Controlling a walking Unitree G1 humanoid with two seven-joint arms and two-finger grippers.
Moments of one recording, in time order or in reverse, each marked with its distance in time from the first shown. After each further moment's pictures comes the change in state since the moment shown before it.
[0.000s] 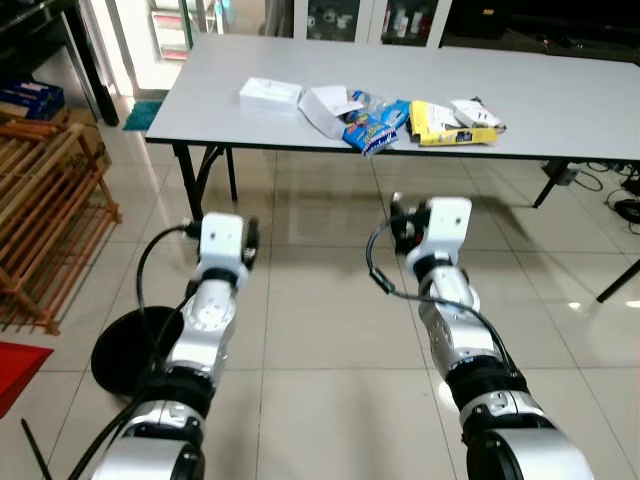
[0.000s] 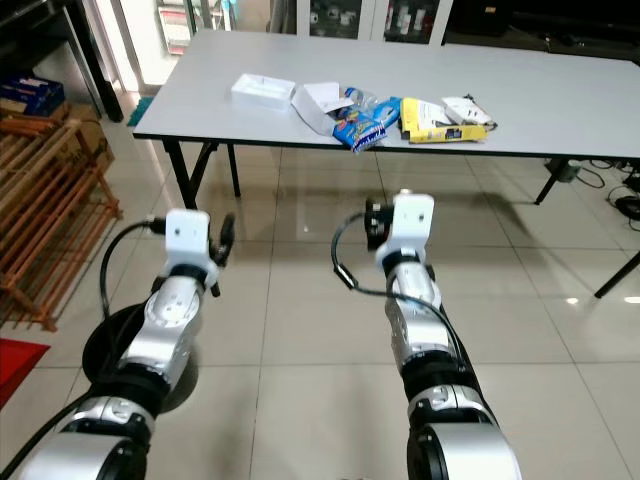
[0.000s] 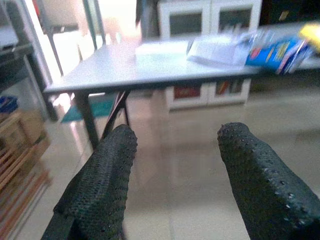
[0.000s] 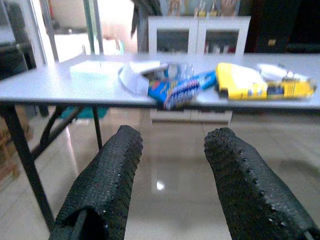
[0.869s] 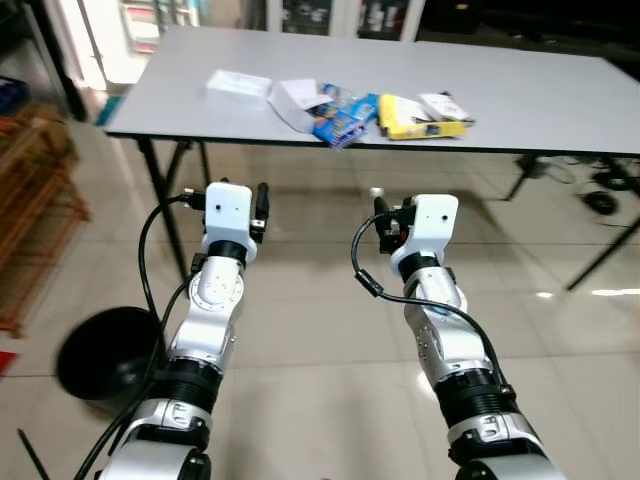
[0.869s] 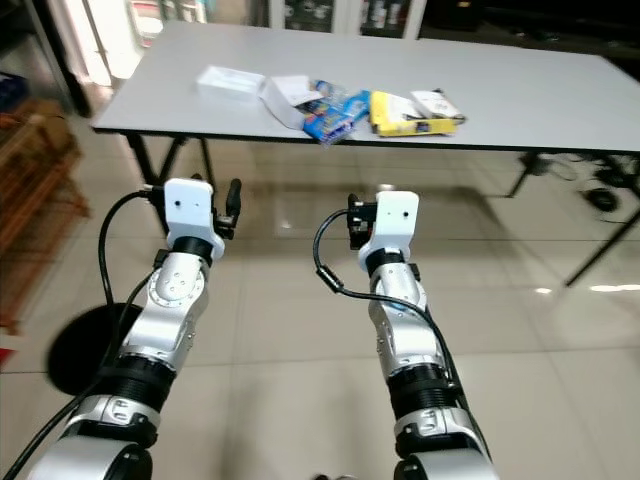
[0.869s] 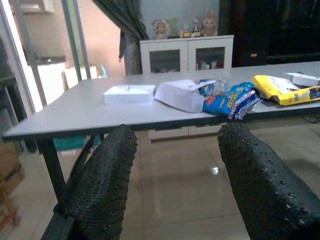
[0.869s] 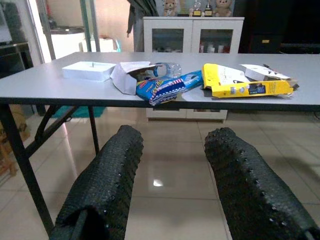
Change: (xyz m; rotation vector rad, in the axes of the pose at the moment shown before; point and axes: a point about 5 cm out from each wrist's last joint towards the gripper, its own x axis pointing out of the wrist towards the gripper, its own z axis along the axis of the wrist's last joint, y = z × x) left arm 0.007 -0.005 0.036 0.006 -0.094 0.005; right arm -0.010 0.028 0.004 0.021 0.027 0.063
